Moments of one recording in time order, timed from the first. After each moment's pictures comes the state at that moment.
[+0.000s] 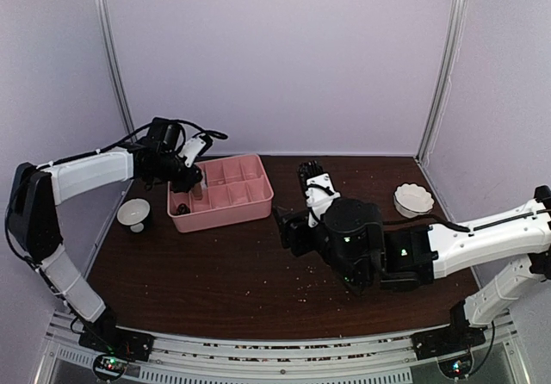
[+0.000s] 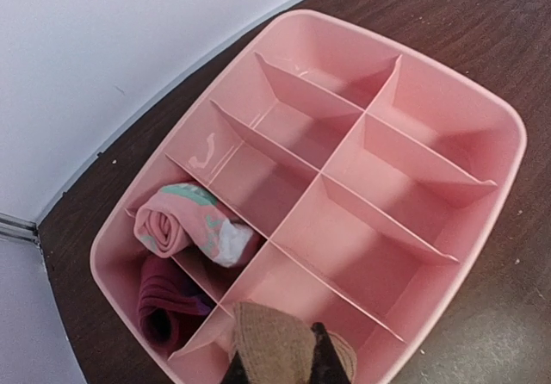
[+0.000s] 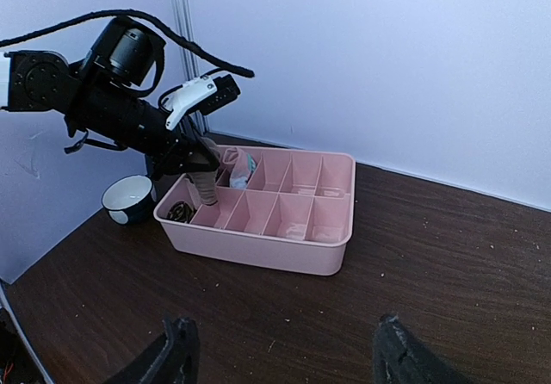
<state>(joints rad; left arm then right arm) -0.40 1.61 1.26 -0.40 0.02 0.32 1.37 1.43 1.01 0.17 0.84 0.28</state>
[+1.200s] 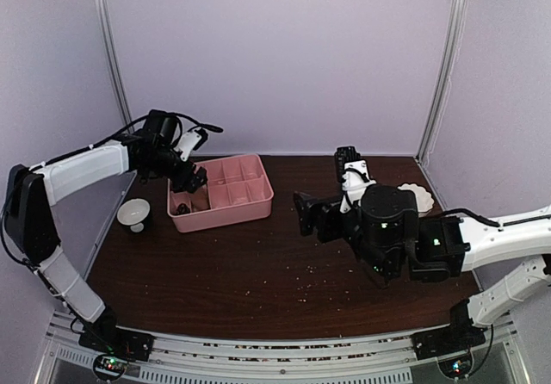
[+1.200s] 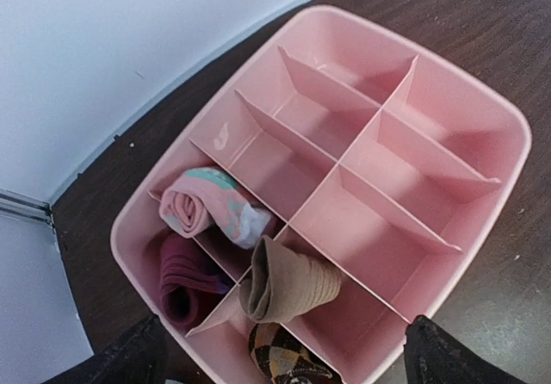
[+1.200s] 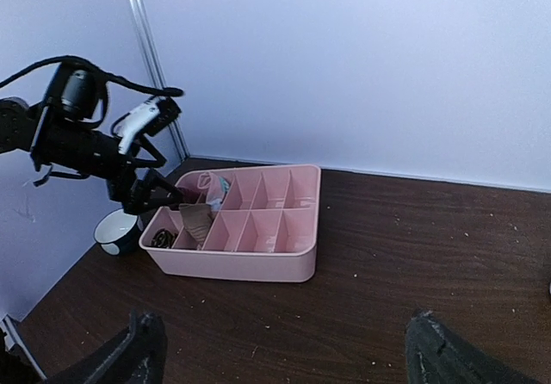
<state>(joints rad) -0.40 1.62 1.32 -0.49 -0.04 0.28 1.34 1.27 0.96 0.10 0.87 0.37</state>
